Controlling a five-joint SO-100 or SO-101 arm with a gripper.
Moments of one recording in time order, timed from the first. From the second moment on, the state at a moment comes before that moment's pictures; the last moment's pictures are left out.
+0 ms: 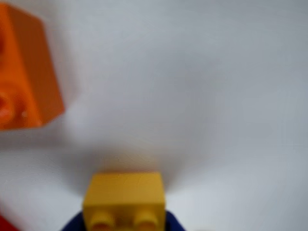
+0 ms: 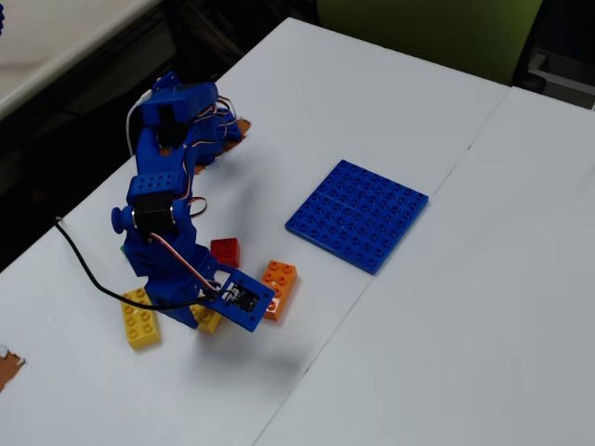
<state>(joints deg) 46.8 31.6 16.4 91.7 -148.7</state>
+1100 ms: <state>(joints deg) 5.7 74.4 33.8 99.5 -91.2</state>
